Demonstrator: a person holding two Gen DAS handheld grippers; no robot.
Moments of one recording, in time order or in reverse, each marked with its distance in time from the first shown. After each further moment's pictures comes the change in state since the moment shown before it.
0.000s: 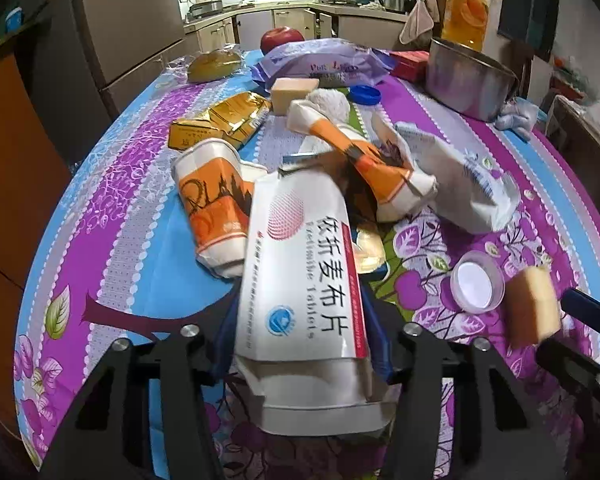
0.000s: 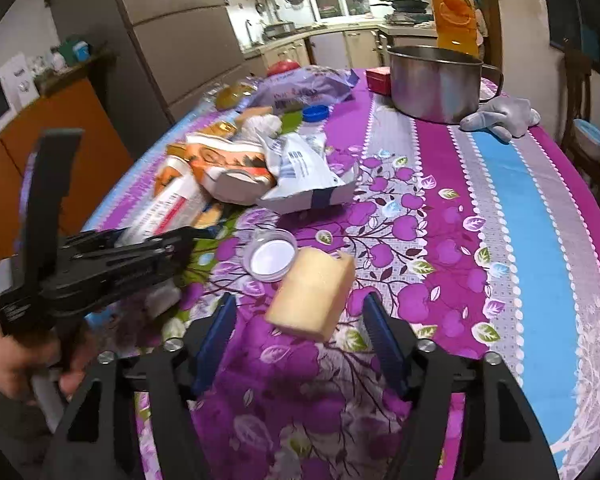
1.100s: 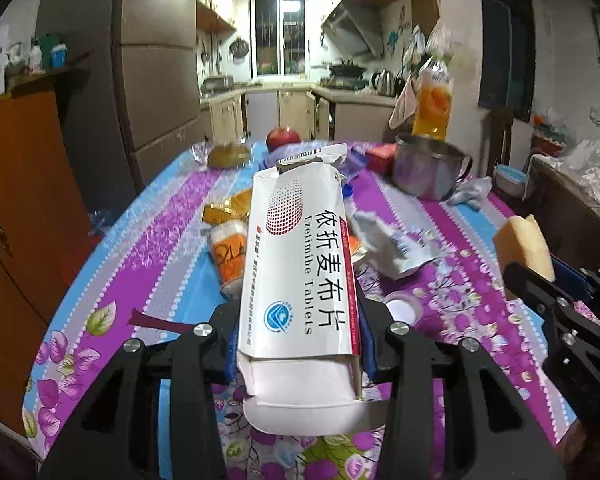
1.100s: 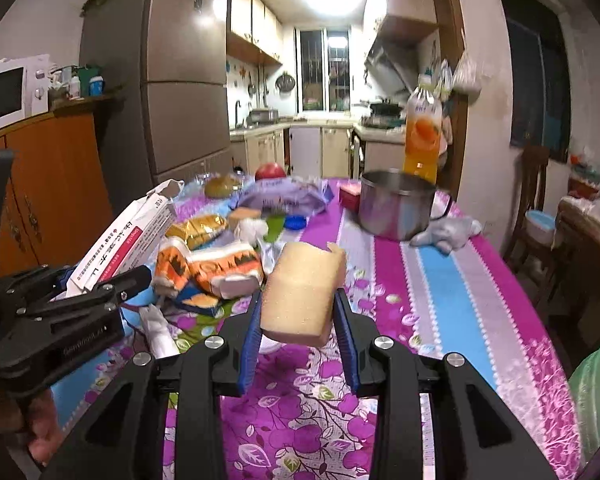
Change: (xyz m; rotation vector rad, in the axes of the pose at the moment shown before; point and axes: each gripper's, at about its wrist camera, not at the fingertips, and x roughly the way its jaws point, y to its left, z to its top) left arm -0.109 -0.017 -0.029 -0.034 -0.347 -0.005; right arm -0.086 0.036 -0.006 -0.129 -0.382 -0.179
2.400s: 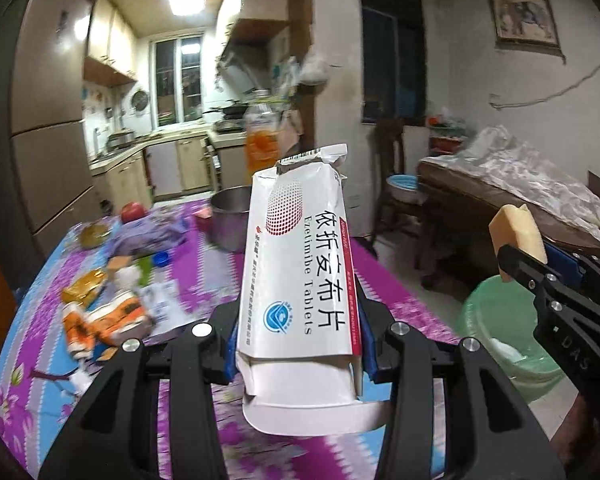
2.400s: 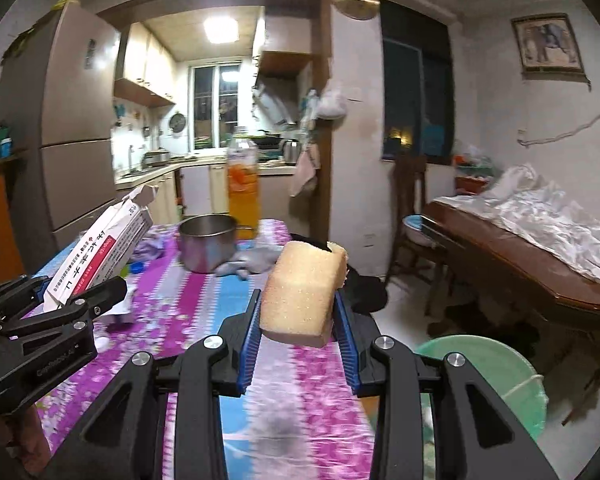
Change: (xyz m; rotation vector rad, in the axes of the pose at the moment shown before) left arm -0.058 -0.206 0.024 0.186 -0.126 -0.306; right arm -0.168 -0.196 -0.018 0.150 -0.109 -0.381
